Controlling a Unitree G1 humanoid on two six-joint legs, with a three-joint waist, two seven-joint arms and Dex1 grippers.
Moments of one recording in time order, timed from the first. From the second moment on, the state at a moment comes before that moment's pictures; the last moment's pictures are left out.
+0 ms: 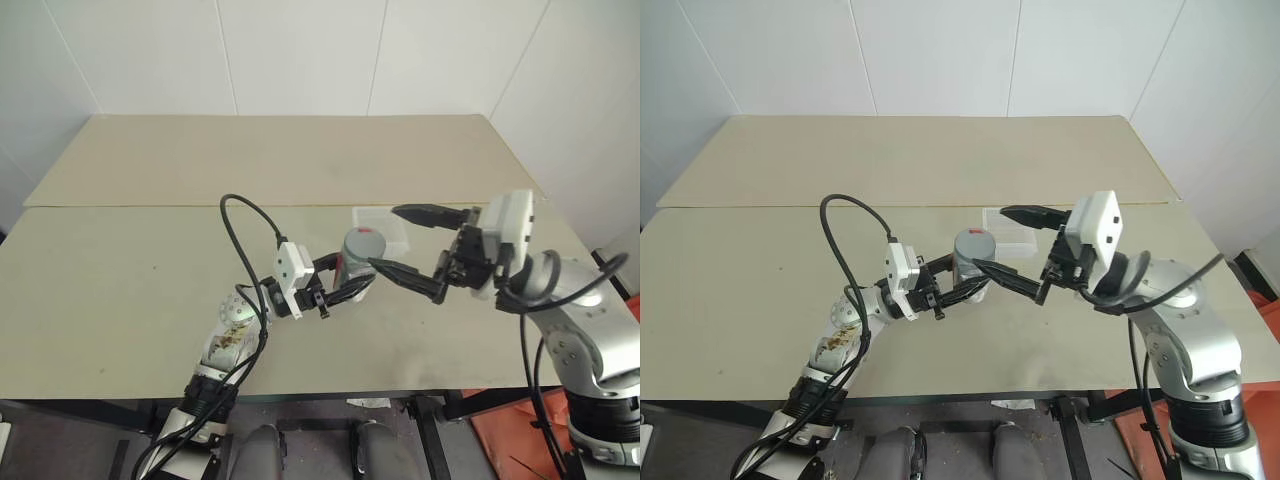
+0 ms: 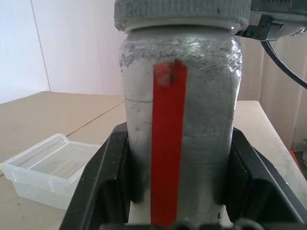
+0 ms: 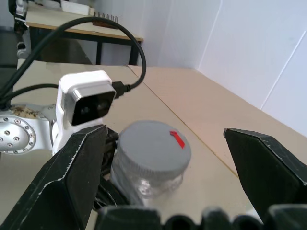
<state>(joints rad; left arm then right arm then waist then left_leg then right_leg) -0.39 0.17 -0.18 0.07 -0.33 -0.05 -0.93 -0.38 -0.62 -0.06 -0.47 0.61 0.41 0.84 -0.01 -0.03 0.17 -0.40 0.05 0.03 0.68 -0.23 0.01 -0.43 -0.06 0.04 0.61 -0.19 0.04</state>
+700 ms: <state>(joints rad) -0.38 0.16 -0.19 0.08 -0.34 -0.06 -0.93 -0.51 -0.54 0.02 -0.25 0.56 0.37 0.94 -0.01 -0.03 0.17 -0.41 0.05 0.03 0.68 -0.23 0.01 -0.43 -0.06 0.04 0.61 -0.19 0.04</state>
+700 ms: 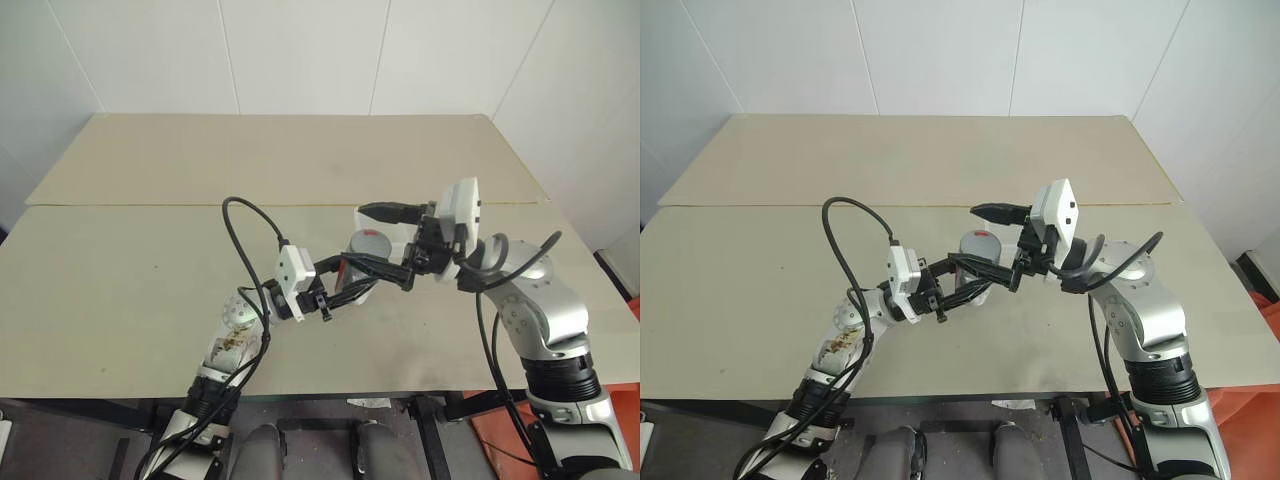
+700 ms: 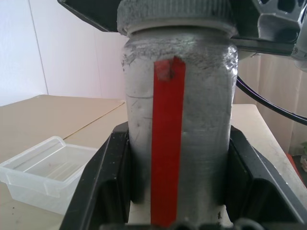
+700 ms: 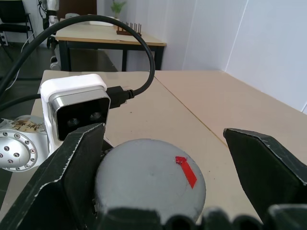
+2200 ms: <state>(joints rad) -0.39 0.14 -0.16 0.10 -0.38 -0.09 -0.96 -0.51 -0.52 0.00 -0.29 0.59 0.38 0.93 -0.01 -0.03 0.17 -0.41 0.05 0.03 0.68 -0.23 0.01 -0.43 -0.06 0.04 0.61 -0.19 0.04</state>
